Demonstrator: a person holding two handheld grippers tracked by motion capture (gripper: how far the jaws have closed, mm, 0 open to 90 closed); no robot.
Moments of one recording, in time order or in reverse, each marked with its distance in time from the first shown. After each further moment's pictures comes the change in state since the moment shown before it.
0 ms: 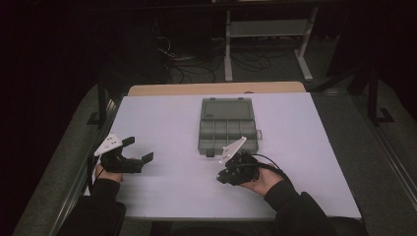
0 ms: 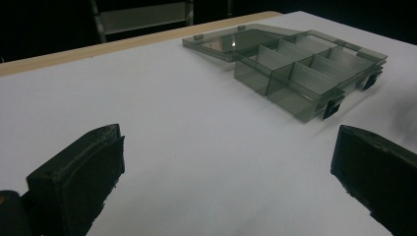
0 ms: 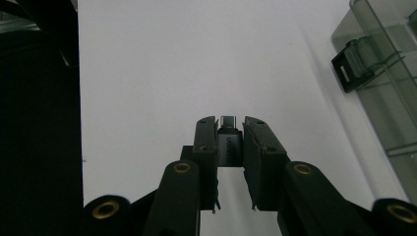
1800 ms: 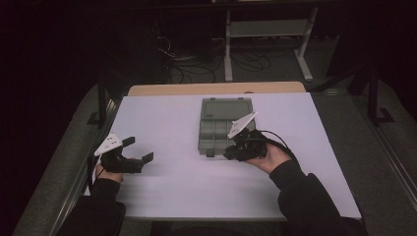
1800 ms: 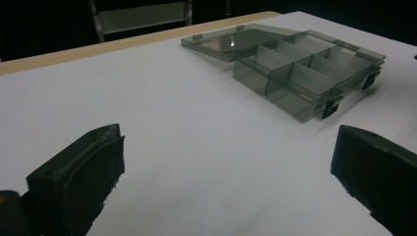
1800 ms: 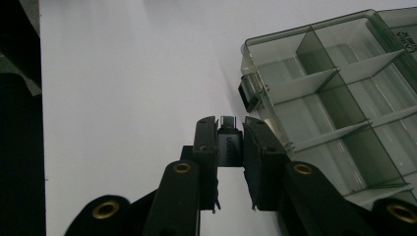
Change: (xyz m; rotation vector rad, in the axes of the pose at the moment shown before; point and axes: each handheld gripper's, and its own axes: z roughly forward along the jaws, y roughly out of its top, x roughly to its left) left arm 0.000 0.000 0.001 0.000 -0.006 -0.003; right arm -0.043 0.019 -0.043 -0.046 -0.073 0.047
